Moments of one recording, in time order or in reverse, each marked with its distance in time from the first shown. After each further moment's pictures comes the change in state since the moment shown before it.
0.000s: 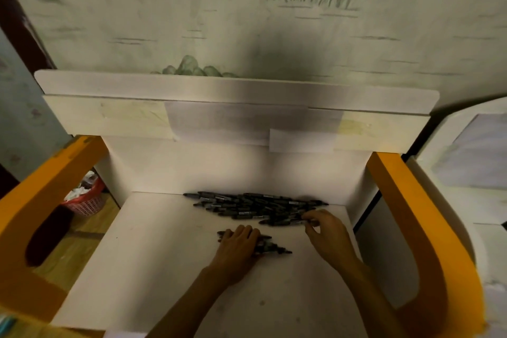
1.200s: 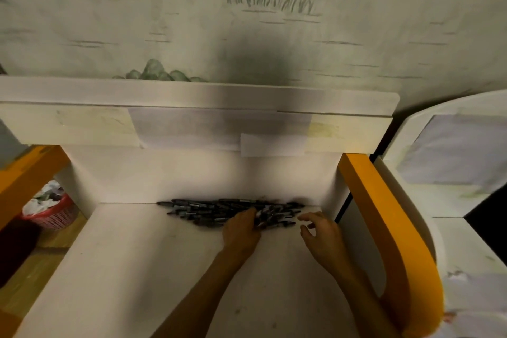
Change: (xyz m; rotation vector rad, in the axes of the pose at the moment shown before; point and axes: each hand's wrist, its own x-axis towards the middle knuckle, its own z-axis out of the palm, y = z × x) left_hand 0.069 0.057 -0.016 -0.325 0.306 -0.229; right_hand -0.006 0.022 -0.033 -0.008 0.033 0.092
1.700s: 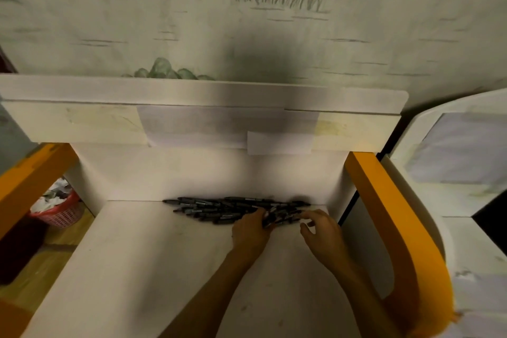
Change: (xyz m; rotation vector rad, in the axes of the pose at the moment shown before) left_hand -0.002 0.006 0.008 -0.082 -0.009 -0.072; right_hand 0.003 -0.009 0.009 -0.056 -0.005 -0.028
